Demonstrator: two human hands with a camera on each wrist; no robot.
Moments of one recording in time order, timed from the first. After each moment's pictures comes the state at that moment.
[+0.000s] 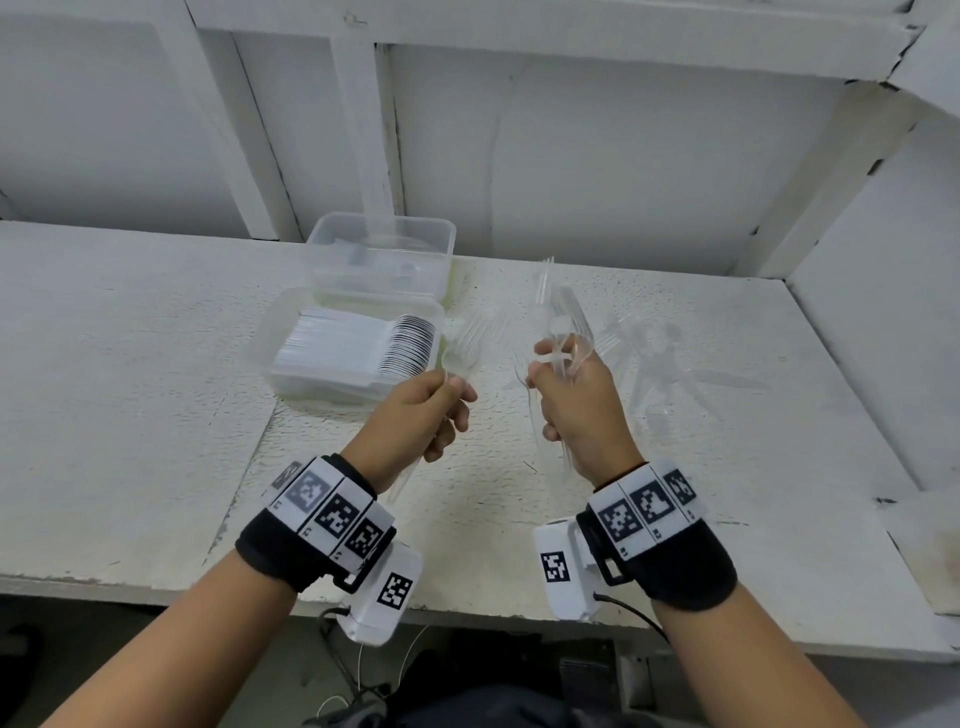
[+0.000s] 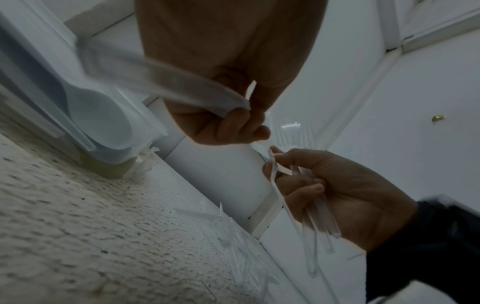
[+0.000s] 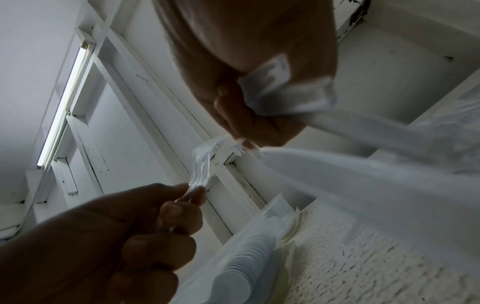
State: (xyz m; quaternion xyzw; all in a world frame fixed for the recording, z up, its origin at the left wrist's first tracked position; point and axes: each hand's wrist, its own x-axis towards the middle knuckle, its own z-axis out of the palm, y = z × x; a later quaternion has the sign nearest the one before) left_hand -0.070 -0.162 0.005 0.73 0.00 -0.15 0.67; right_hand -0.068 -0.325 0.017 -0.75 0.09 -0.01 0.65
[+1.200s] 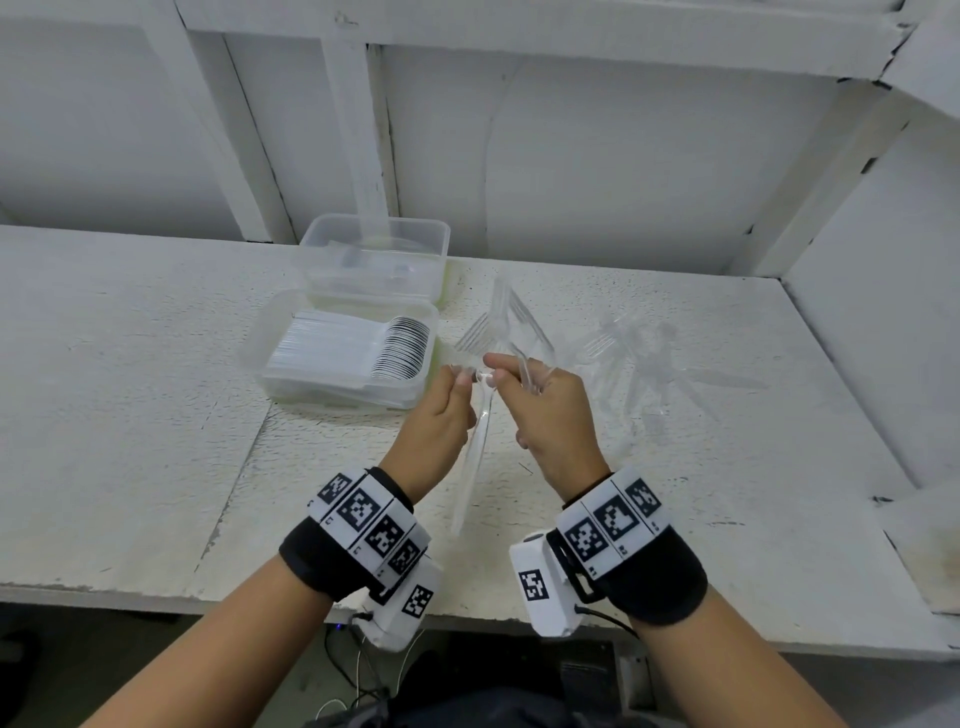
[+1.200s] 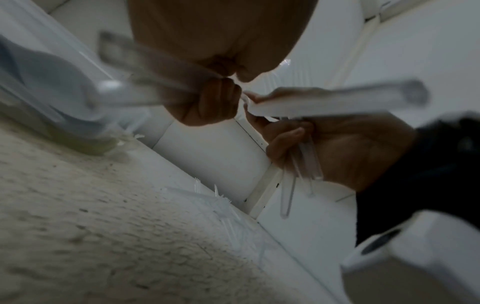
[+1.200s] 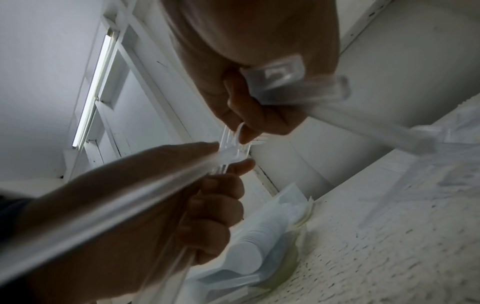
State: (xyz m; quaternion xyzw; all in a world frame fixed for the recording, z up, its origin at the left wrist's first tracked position) left_hand -0.071 -0.189 -0.010 0.79 -0.03 -0.04 0.61; right_hand -0.074 -0.307 0.011 -0.75 0.07 -0.02 0.66
